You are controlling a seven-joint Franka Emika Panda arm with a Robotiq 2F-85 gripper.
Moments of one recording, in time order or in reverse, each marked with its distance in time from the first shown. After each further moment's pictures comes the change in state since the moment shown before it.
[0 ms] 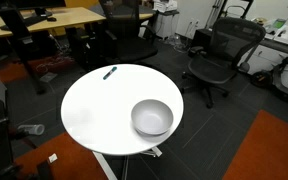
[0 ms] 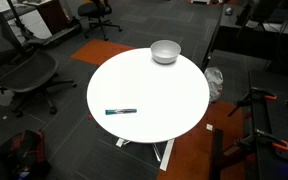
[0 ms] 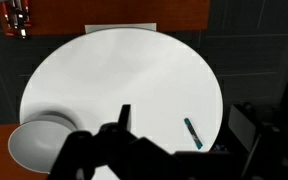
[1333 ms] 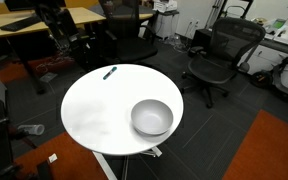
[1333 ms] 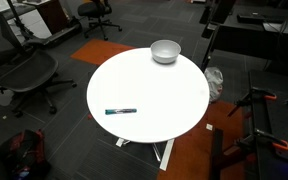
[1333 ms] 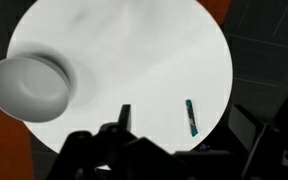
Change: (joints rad) arm 0.005 0.280 0.000 0.180 -0.026 0.144 -0.219
